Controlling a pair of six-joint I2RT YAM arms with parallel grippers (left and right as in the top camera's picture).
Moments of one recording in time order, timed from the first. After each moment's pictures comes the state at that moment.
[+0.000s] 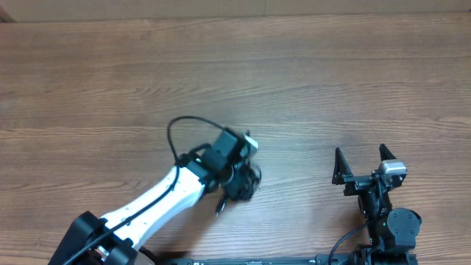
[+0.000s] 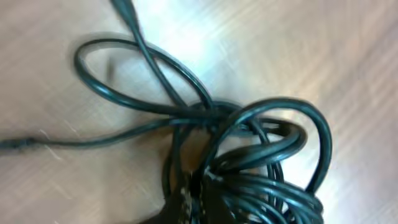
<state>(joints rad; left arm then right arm) -0.66 1.49 0.81 -0.45 0.08 -0.04 -0.04 0.01 0.02 -0.02 -0.14 0.06</state>
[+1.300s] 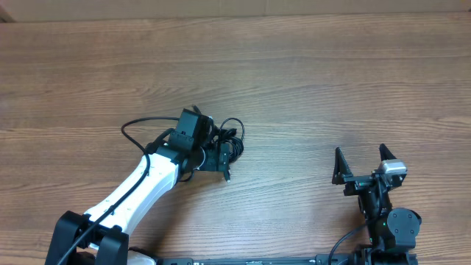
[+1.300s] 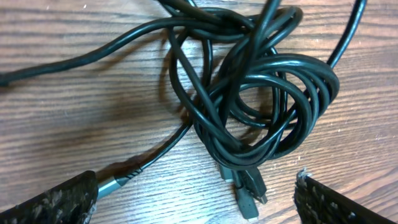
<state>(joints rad) -0.39 1.49 0.81 -0.49 0.12 -0.35 -0.04 0.01 0.02 -0.02 -0.14 0.06</state>
